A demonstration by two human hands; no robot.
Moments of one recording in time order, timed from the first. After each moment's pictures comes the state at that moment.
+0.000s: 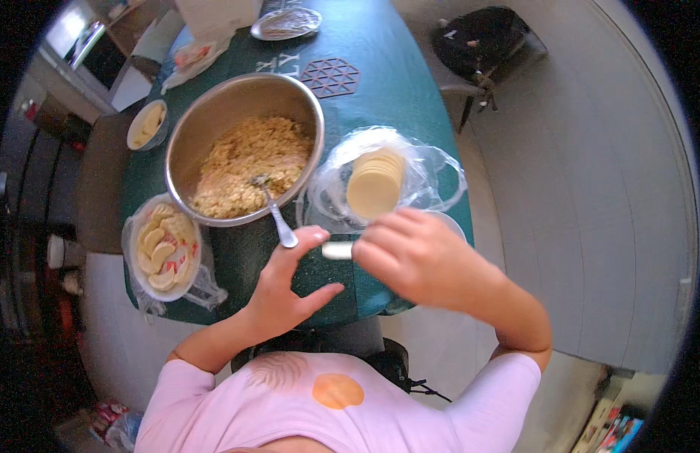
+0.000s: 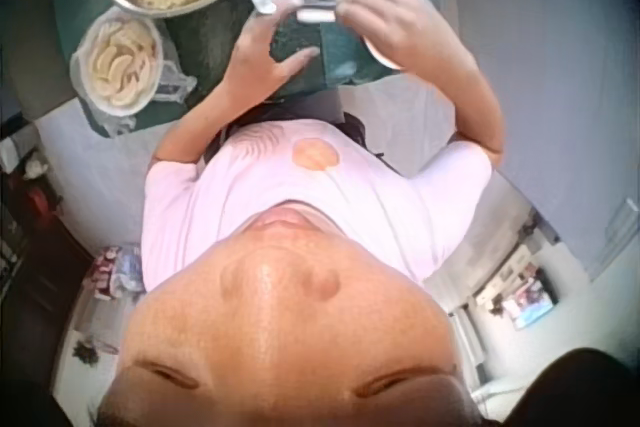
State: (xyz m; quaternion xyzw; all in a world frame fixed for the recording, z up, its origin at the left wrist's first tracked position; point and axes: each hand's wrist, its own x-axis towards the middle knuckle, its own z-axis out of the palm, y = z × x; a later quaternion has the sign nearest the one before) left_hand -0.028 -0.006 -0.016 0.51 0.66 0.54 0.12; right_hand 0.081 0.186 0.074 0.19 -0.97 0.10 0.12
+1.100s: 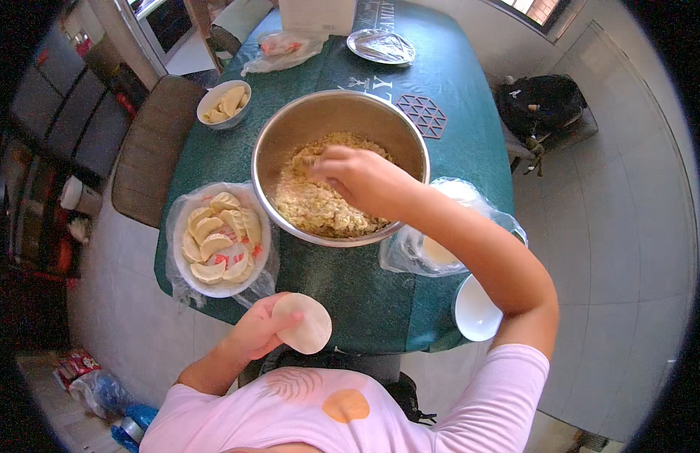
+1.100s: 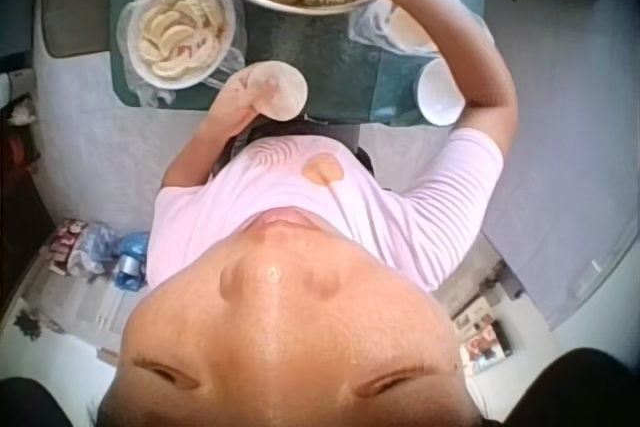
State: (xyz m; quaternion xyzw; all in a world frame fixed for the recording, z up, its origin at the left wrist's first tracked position) left_hand -0.064 -0.134 -0.045 0.00 0.39 0.73 0.56; right_hand -0.130 0.150 0.021 0.25 -0.92 0.29 0.08
